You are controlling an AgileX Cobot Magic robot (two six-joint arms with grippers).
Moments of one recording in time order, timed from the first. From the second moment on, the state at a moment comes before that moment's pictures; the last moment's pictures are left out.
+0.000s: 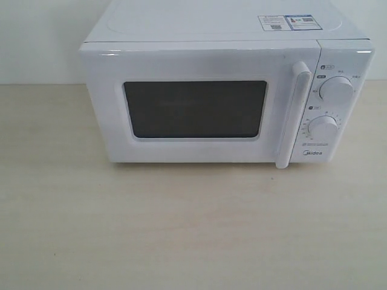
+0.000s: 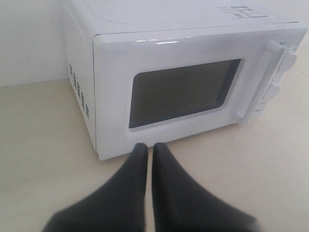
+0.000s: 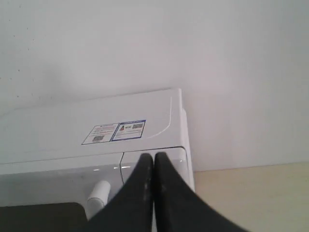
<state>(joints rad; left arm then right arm) -0.43 0.44 -0.49 -0.13 0.46 0.03 0.49 0.59 -0.41 1.24 -0.43 -1.08</state>
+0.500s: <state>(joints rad) -0.43 0.44 -0.49 -0.13 0.46 0.03 0.05 0.36 -0.41 1.23 -0.09 -1.14</state>
